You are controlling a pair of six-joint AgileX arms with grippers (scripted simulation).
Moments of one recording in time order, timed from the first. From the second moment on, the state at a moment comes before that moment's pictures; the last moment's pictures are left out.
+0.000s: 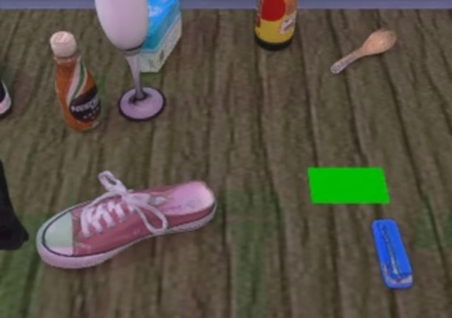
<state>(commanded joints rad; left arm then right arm) 0.00 0.00 0.00 0.00 0.00 0.00 0.00 0.00 0.00 0.00 0.00 0.00</state>
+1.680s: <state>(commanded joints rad) 0.00 0.00 0.00 0.00 0.00 0.00 0.42 1.62 1.16 -1.11 -0.01 0.38</state>
